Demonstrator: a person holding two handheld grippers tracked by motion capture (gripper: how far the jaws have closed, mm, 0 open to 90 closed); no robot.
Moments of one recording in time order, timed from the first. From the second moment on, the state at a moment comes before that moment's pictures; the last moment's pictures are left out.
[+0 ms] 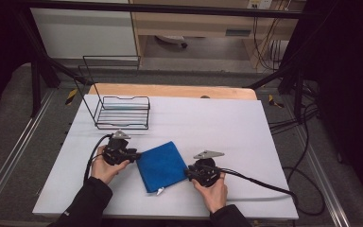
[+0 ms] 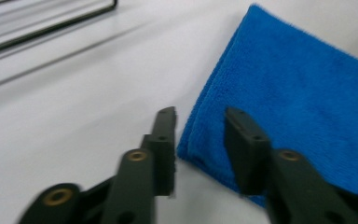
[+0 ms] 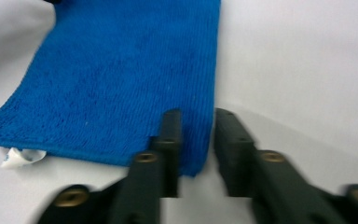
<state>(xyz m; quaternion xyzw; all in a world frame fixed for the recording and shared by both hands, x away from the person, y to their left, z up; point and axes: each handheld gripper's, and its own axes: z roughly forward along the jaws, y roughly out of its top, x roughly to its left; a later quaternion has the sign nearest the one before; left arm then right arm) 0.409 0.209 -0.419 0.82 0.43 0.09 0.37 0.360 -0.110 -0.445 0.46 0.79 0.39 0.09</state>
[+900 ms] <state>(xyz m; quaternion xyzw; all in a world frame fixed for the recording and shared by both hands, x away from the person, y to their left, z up) 0.408 0.234 -0.422 0.76 0.48 0.11 0.42 0.473 -0.074 -0.447 0.40 0.82 0.40 0.06</state>
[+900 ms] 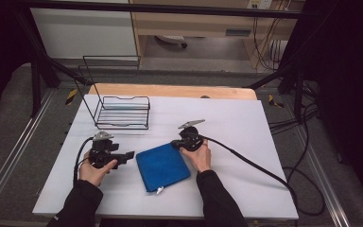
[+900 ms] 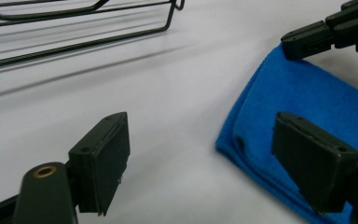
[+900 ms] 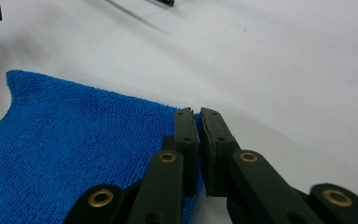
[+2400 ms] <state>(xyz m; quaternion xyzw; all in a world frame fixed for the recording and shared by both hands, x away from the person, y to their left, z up) 0.429 0.181 -0.450 0.78 0.49 0.07 0.38 0.474 -0.100 -0.452 0.41 0.82 0.40 0.06</state>
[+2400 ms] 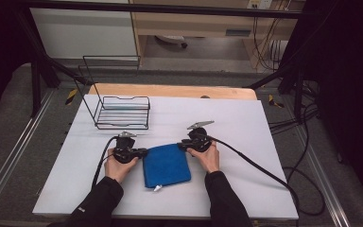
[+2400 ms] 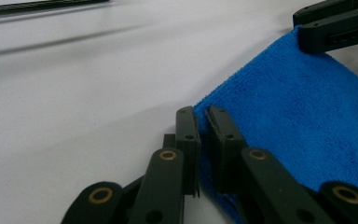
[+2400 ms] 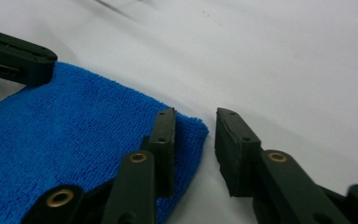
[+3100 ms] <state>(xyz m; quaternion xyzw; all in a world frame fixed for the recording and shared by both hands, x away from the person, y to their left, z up) 0.415 0.186 -0.425 0.76 0.46 0.09 0.44 0.457 -0.108 -0.424 0.39 0.81 0.42 0.05</state>
